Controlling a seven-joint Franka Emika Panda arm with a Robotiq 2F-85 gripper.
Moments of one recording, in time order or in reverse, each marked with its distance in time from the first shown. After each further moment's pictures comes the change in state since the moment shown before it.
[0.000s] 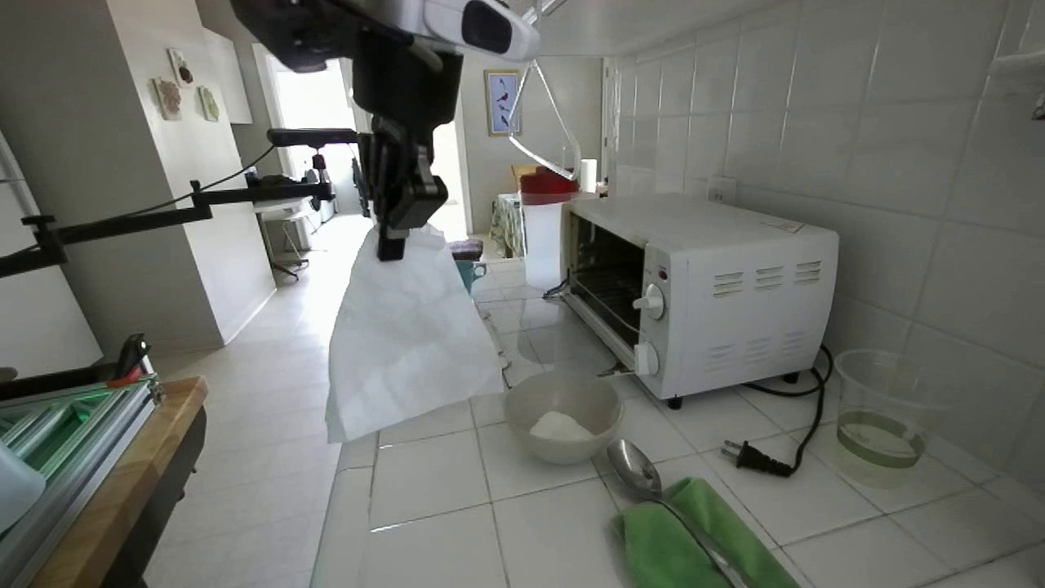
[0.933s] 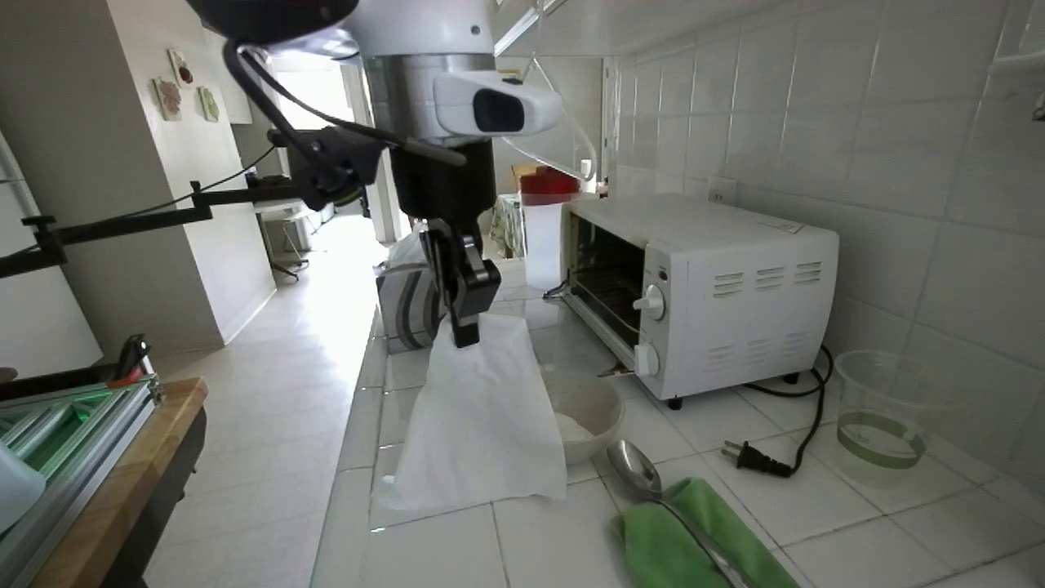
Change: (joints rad) arm -0.753 0.273 0.712 -0.134 0.201 0.512 -0.065
